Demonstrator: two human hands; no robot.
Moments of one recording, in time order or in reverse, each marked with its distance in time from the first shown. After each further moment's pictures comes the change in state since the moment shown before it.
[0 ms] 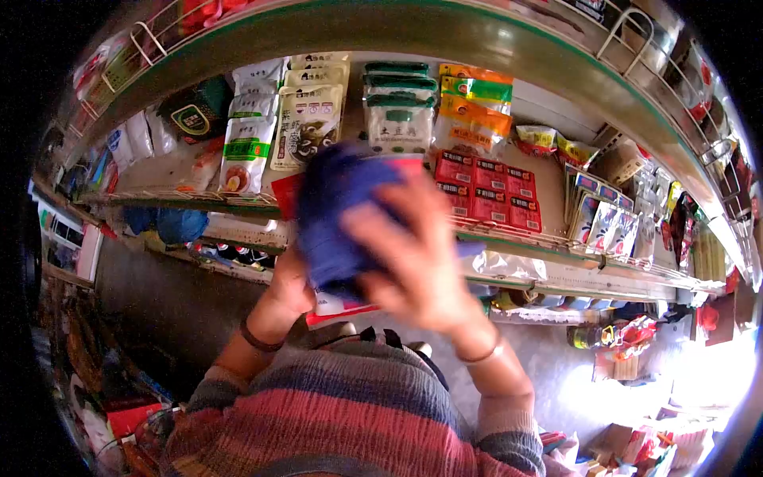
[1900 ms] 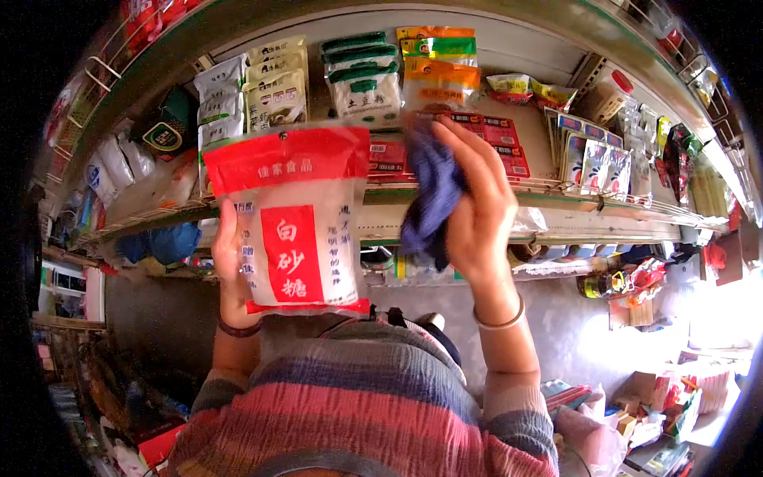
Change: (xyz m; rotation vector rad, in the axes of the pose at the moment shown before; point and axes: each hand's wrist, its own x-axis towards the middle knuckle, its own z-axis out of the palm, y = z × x) left_hand -0.012 0.051 0.025 -0.008 0.080 -0.095; right_hand -0.020 0.011 -0.026 0.059 0.433 0.323
